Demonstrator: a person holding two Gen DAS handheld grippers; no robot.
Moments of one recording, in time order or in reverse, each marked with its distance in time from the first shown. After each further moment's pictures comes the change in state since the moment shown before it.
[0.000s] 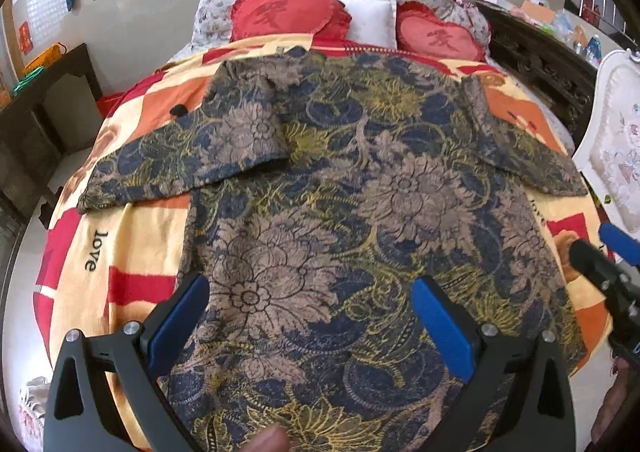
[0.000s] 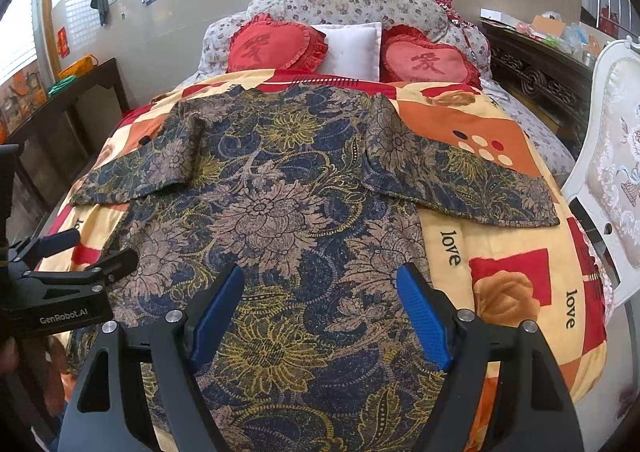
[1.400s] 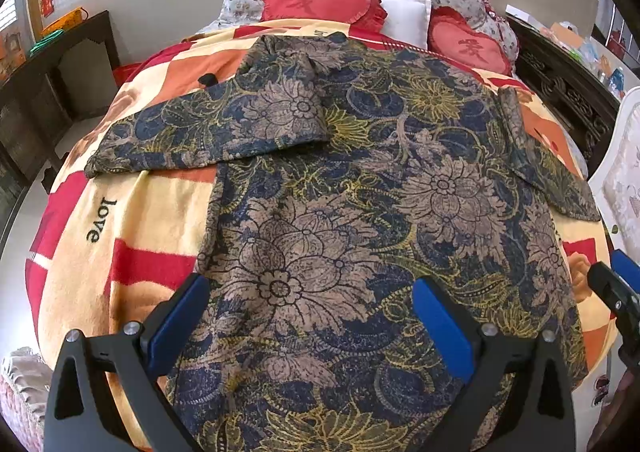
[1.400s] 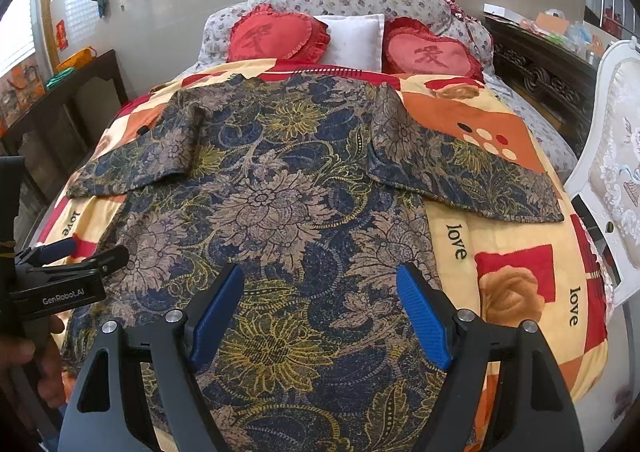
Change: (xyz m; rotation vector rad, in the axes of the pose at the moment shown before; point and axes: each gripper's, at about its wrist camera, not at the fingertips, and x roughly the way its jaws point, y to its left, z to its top) left arm 0.017 0.030 -0.006 -0.109 0.023 0.007; right arm 0.010 0.004 -0.002 -0.008 0.027 0.000
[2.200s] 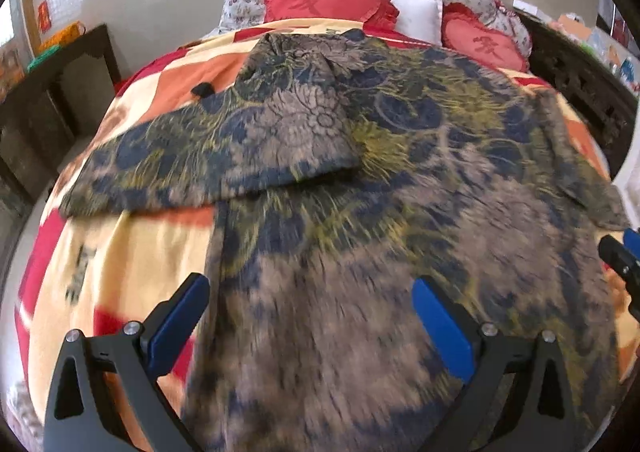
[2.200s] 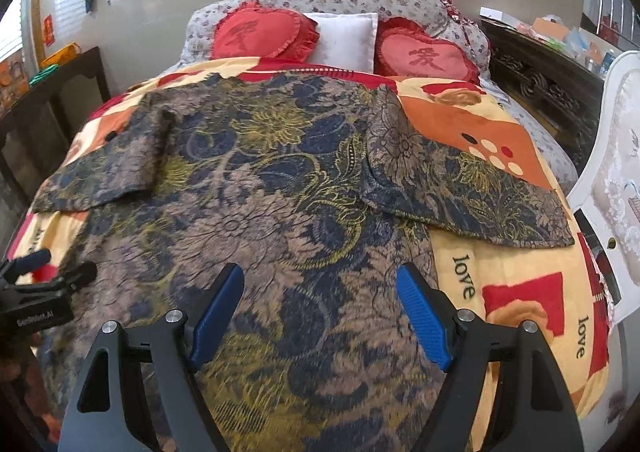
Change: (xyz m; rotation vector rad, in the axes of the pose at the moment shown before) left arm 0.072 0.013 0.039 0.045 -0.042 0.058; right arm 0.071 -0.005 0.032 -0.001 0.001 -0.080
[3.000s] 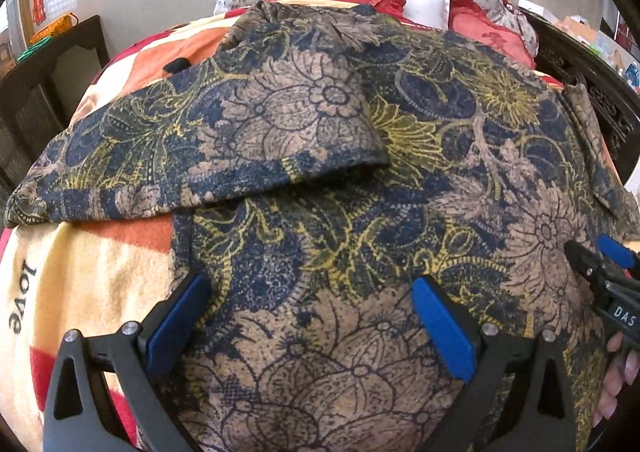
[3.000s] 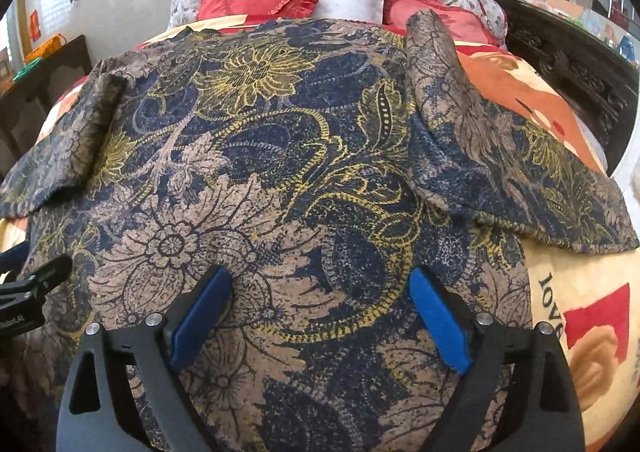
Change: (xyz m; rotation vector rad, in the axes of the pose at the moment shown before) left arm 0.055 0.007 0.000 -0.023 0.012 -0.041; right arm 0.105 0.012 0.002 0.007 0.059 0.026
